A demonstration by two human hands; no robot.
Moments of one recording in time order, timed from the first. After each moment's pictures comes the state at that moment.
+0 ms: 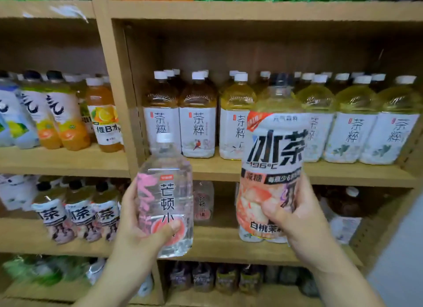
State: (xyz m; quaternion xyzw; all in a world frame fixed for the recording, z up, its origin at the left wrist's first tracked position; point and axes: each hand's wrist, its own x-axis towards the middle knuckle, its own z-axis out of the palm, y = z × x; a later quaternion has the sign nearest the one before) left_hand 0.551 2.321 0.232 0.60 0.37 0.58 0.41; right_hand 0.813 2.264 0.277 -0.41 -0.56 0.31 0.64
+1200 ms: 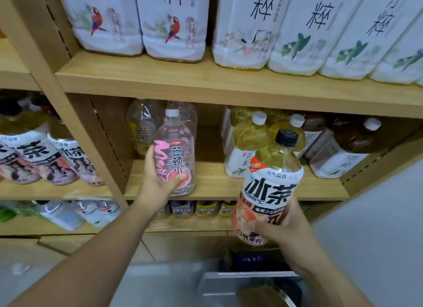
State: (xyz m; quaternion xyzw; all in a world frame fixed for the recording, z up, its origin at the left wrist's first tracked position) left_hand 0.609 2.457 0.035 0.58 0.46 0.43 0.52; right_hand 0.848 2.274 0.099 -0.64 -0.36 0.47 0.50
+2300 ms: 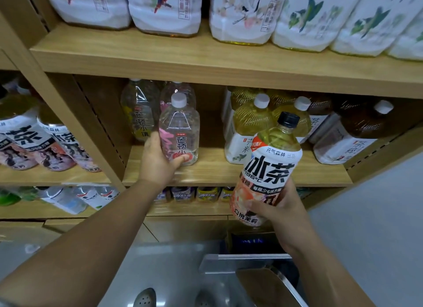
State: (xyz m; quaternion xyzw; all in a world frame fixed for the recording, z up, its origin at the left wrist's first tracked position) left_hand 0.627 2.483 0.034 0.66 0.59 0.34 0.31; right_hand 0.847 2.286 0.086 -0.64 -0.33 0.47 0.52
